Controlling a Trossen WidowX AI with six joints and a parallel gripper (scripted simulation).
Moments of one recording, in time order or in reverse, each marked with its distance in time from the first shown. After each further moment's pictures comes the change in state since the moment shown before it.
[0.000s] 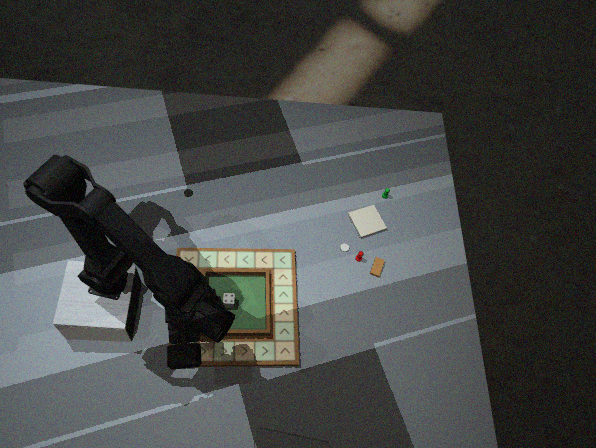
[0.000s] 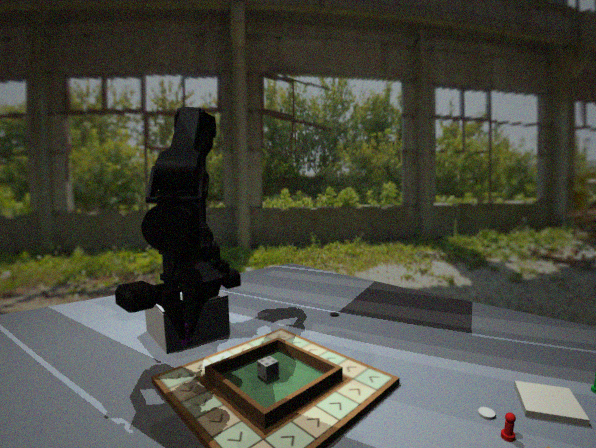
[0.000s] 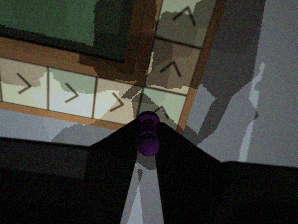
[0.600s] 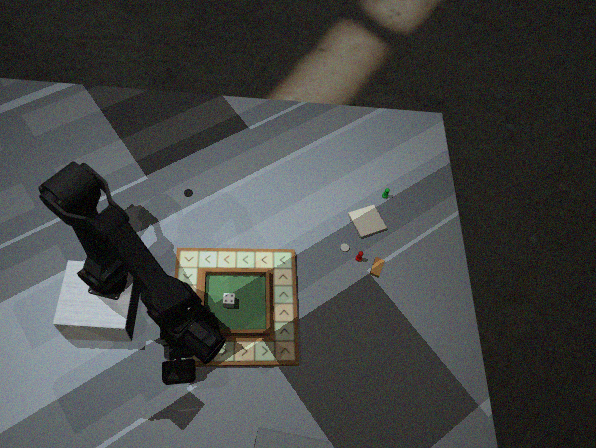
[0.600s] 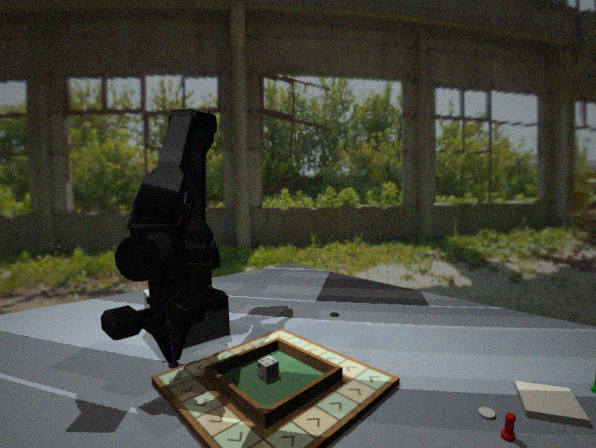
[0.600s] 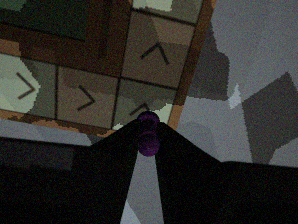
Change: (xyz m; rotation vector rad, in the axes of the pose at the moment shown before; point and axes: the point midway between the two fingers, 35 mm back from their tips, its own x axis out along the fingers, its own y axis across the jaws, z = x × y) arm 0.037 -0.019 -0.014 0.000 0.001 -0.004
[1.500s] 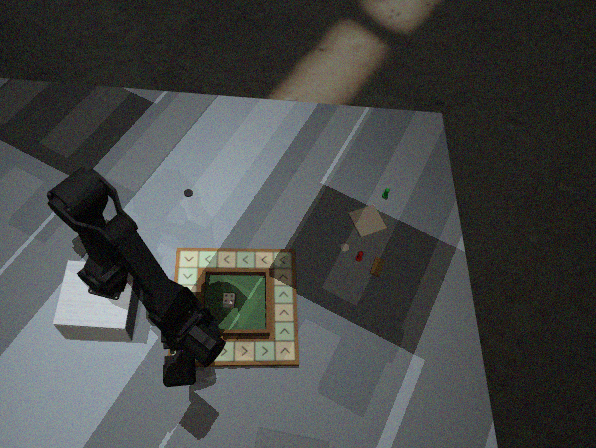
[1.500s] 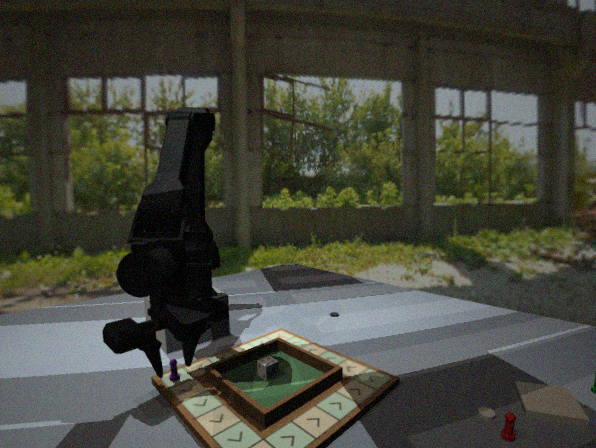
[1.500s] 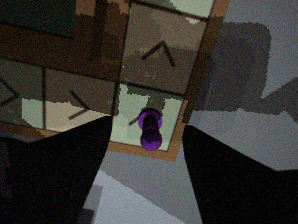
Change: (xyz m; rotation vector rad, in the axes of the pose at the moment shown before) arm 0.020 0.001 -0.001 -0.002 0.004 0.004
